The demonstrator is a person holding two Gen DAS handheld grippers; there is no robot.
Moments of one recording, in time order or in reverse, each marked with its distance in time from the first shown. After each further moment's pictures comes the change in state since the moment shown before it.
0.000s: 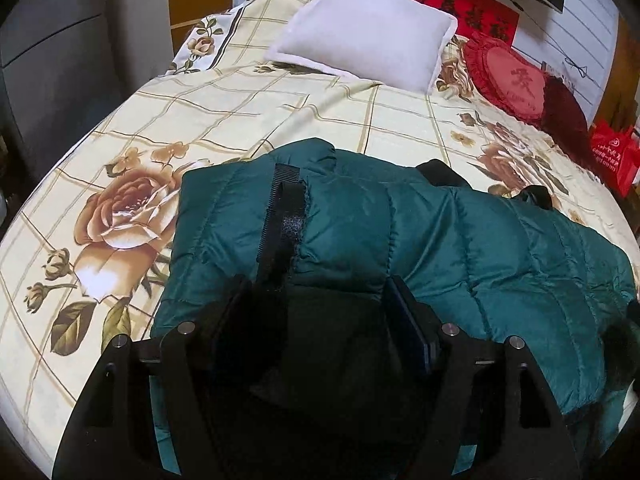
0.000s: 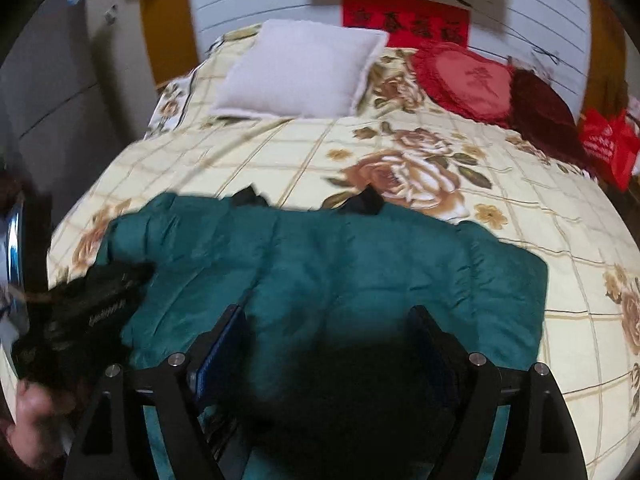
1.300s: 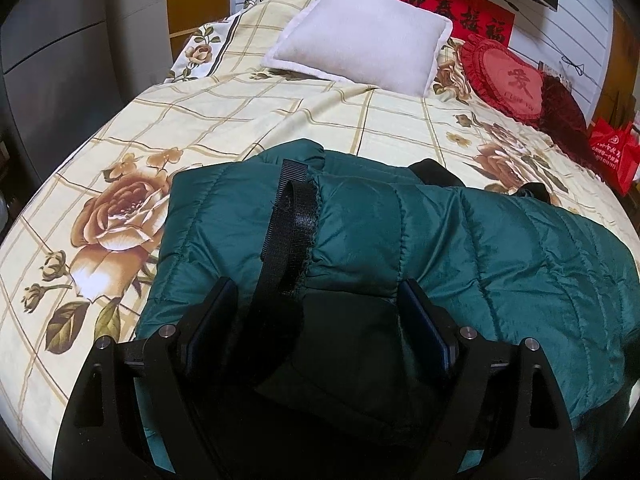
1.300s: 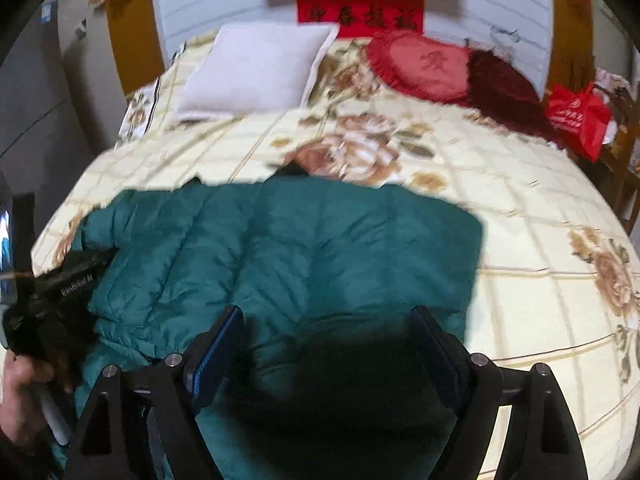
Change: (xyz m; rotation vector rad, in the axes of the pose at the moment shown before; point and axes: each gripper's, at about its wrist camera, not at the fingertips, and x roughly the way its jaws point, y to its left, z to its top) left arm 0.002 -0.010 -0.004 0.013 -0.026 0.011; right arm -0.008 -0.055 -0.029 0.091 0.020 -0.051
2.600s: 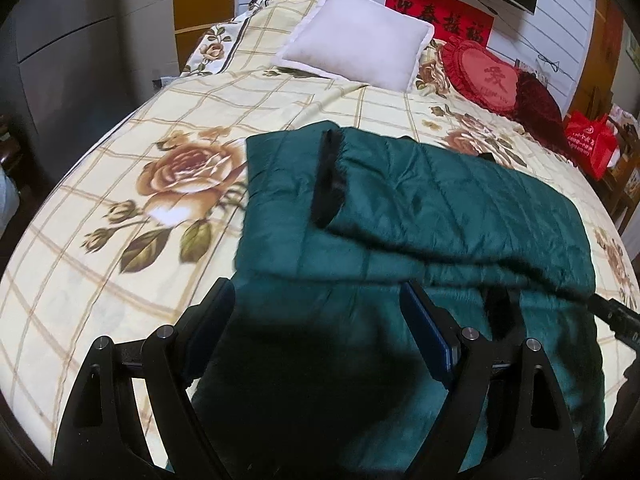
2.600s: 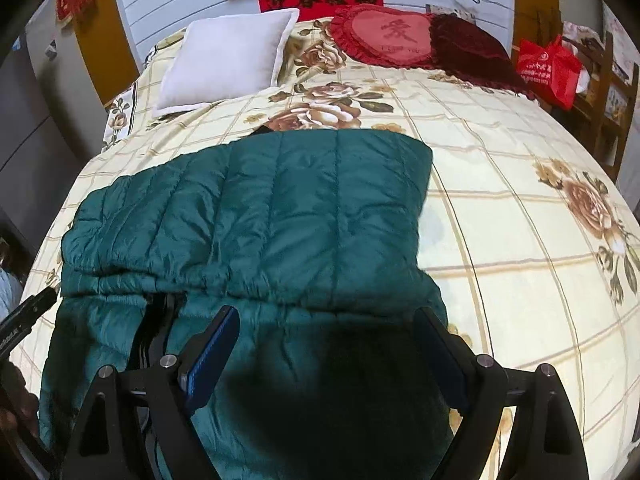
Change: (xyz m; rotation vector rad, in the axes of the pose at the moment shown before) left arm -0.117 0.044 -0.058 0.010 0.029 -0.052; right arm -0.058 -0.035 -0.052 0.161 0.040 -0.003
